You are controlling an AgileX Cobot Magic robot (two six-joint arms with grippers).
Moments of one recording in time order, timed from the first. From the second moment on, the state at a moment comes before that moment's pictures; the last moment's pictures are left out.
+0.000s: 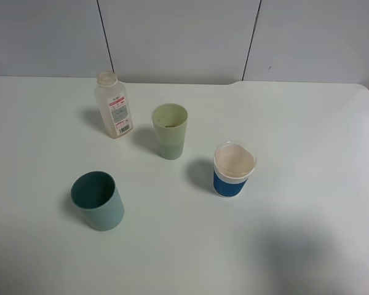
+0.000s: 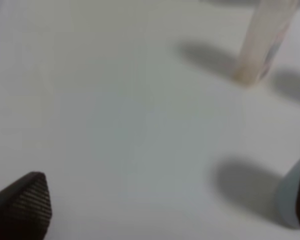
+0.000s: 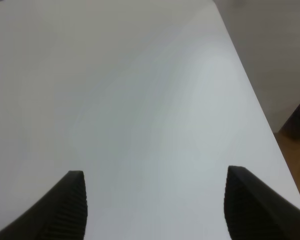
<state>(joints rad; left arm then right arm) -0.03 -0.01 -0.51 0.03 1.04 -0.08 0.01 -0.01 -0.50 -0.18 1.06 0.02</state>
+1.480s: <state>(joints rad) -0.03 -0.01 -0.51 0.02 1.05 -0.08 0.01 -0.01 -0.50 -0.18 1.06 0.02</state>
